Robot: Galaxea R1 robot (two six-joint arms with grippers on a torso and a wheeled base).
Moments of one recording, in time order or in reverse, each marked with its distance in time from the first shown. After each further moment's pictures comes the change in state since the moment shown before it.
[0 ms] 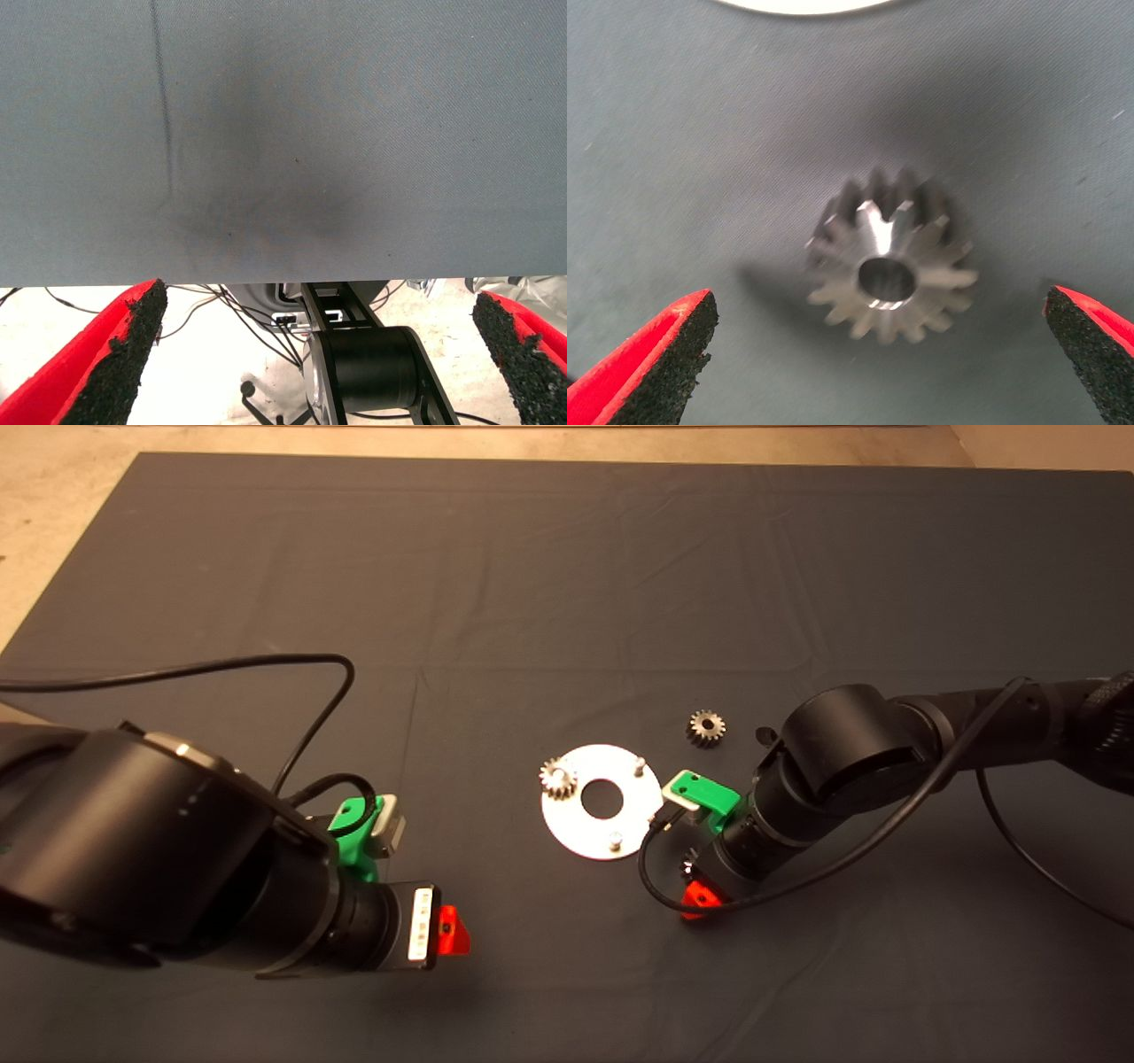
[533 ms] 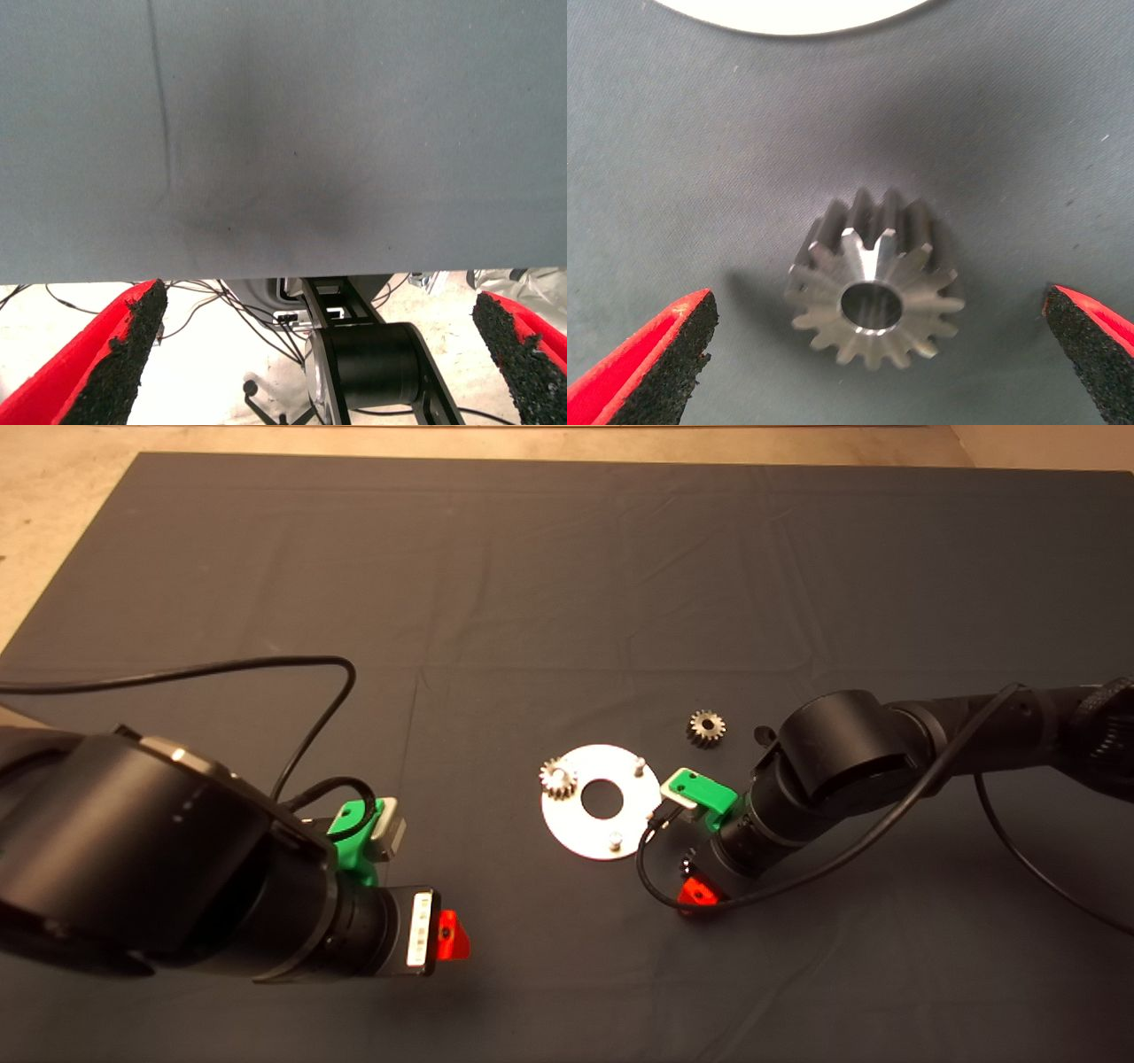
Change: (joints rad) left arm 0.000 0.000 0.015 0.000 0.000 0.000; right arm -0.013 0.000 -0.005 -0.039 0.000 -0.013
